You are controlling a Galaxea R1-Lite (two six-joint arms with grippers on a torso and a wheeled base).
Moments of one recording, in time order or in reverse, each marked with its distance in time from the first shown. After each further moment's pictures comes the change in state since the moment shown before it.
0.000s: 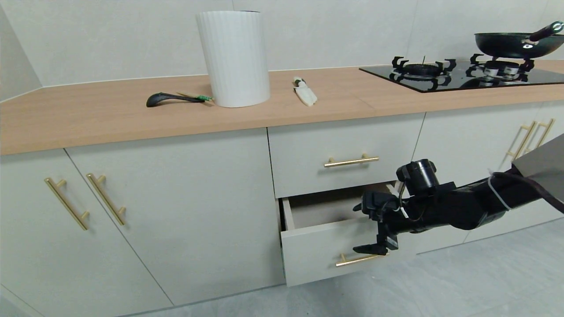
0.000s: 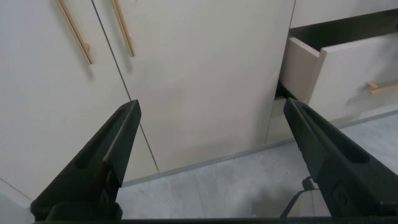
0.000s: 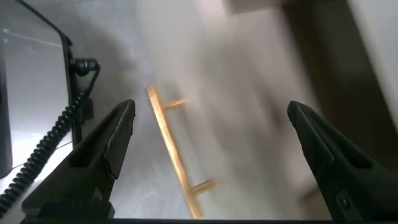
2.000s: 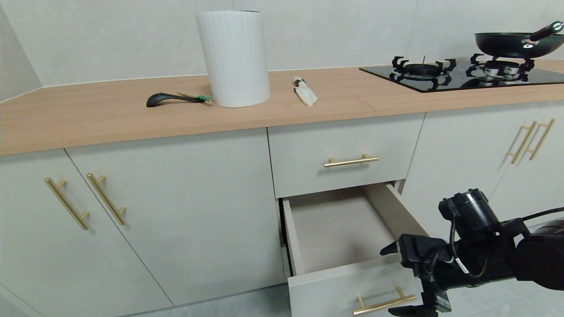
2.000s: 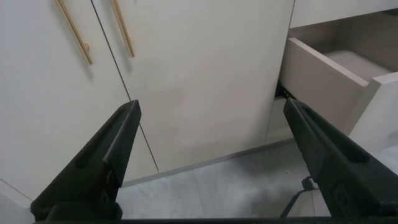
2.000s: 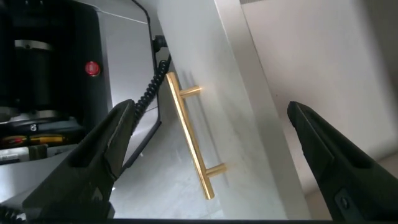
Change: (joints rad) left arm 0.000 0.000 0.000 0.000 0.001 0.000; right arm 0.045 -0.329 0.466 -0.013 -0.019 0.013
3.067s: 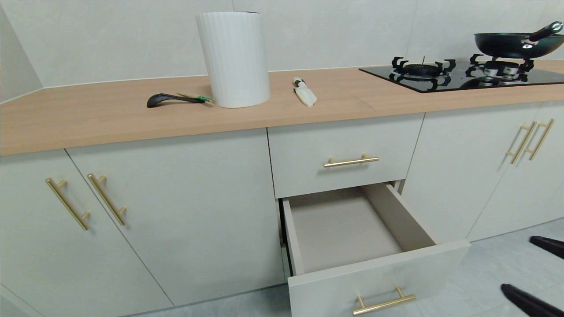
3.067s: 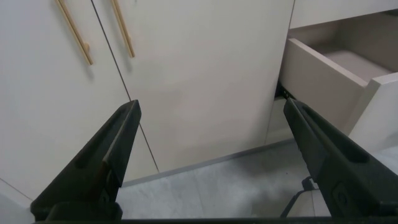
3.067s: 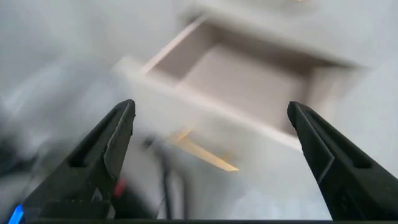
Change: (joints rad) left arm 0.000 0.000 0.000 0.000 0.003 -0.001; right arm -0.109 -1.026 0.444 -0.223 -0.283 0.879
